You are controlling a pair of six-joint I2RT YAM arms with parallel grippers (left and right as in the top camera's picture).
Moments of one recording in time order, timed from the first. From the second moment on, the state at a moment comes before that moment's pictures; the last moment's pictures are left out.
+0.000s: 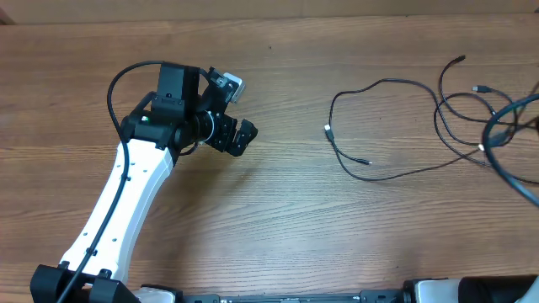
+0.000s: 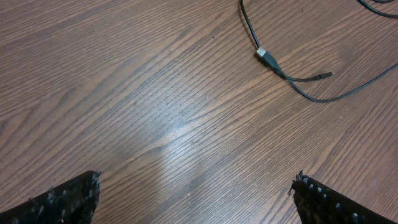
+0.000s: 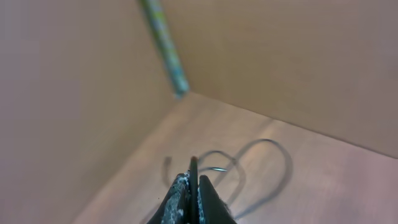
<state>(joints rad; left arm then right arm) -0.22 1.50 1.27 -0.75 0.39 0.19 0.01 1.54 2.51 -1.64 0.80 0.76</state>
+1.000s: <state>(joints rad) -0.22 1.50 1.27 -0.74 0.39 0.16 -0.86 1.24 1.08 -1.08 0.28 0.97</state>
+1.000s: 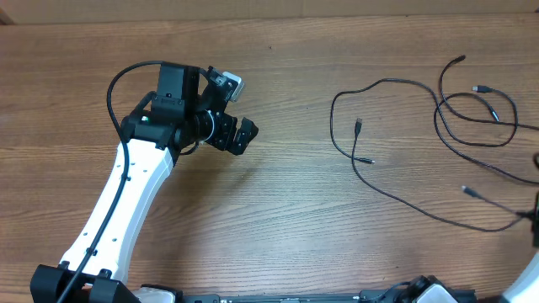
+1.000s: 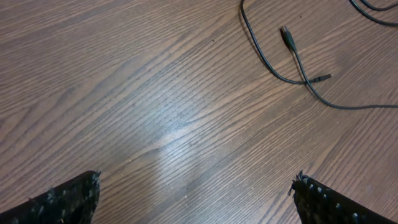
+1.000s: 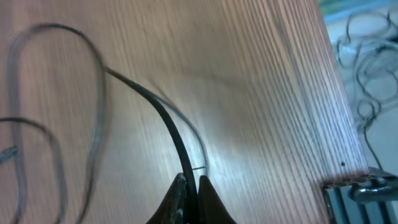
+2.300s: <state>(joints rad) -0.22 1.50 1.27 -0.76 0.39 0.10 -1.16 1.51 0.97 -0.49 0.01 0.88</state>
